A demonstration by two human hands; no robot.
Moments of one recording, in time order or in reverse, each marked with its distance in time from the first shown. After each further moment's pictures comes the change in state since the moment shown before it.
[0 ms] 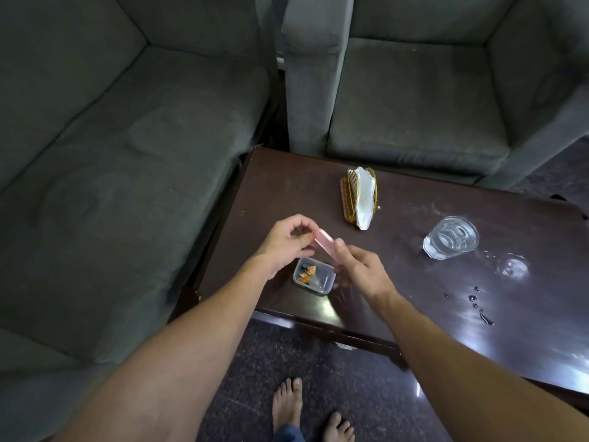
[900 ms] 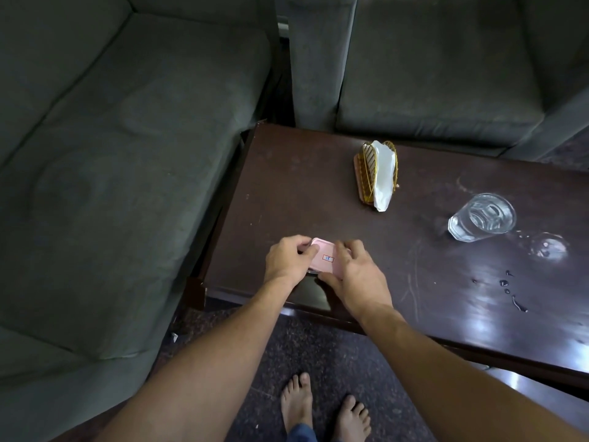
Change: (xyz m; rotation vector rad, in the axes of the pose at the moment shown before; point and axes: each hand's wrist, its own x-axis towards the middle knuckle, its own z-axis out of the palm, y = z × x) left_hand 0.002 -0.072 0.004 0.539 0.303 -0.113; right_hand 0.004 0.038 0.047 -1.007 0.093 -0.253
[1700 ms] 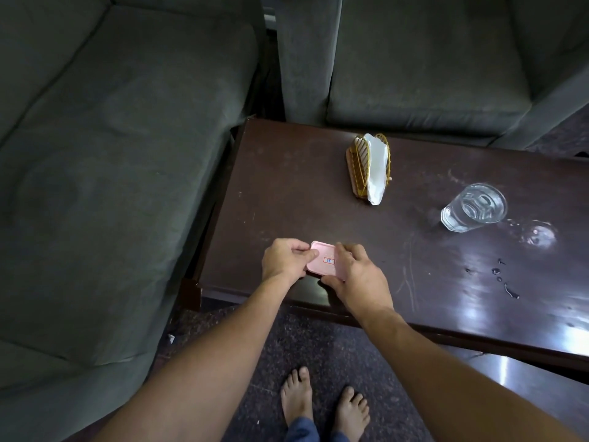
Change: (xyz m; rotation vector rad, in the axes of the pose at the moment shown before) left_hand -0.001 -0.007 0.008 -0.261 -0.079 -0.199; right_hand -0.010 0.007 0.007 0.054 -0.001 0.109
